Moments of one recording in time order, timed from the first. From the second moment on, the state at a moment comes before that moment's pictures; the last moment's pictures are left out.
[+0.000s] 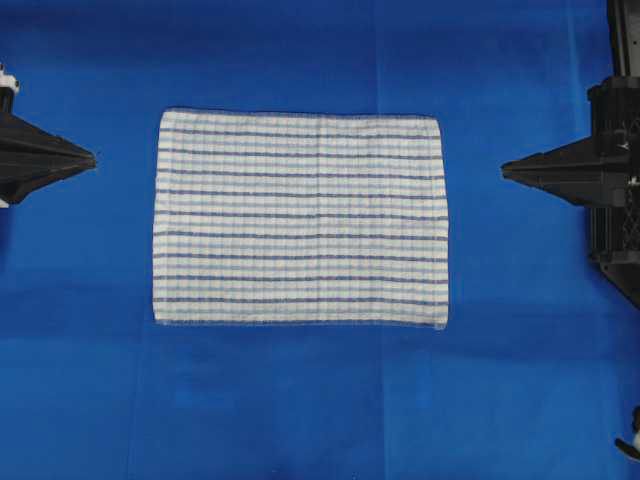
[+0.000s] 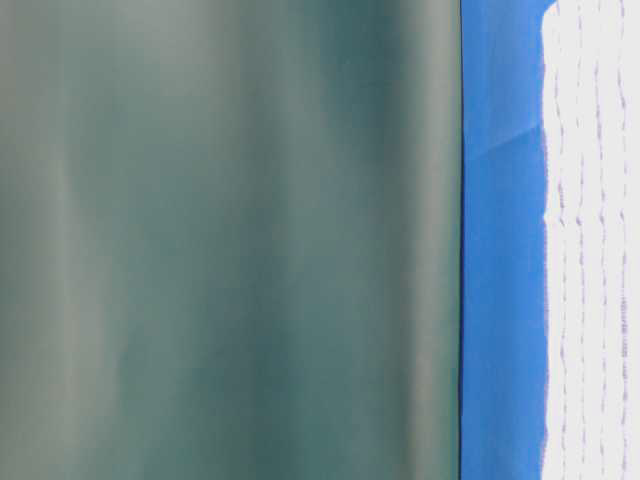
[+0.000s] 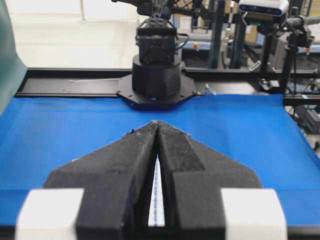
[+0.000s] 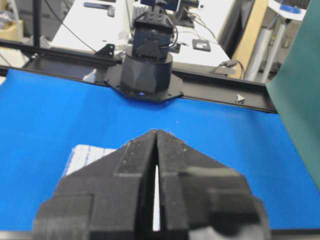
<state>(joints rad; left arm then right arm) 0.00 -0.97 1.18 0.00 -0.29 0.00 0.00 -0.97 1.18 0.00 -0.29 0.00</state>
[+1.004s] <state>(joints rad) 0.37 -0.50 1.21 -0.04 -0.26 0.00 -0.39 -0.35 1.17 0.23 -0.31 0.00</state>
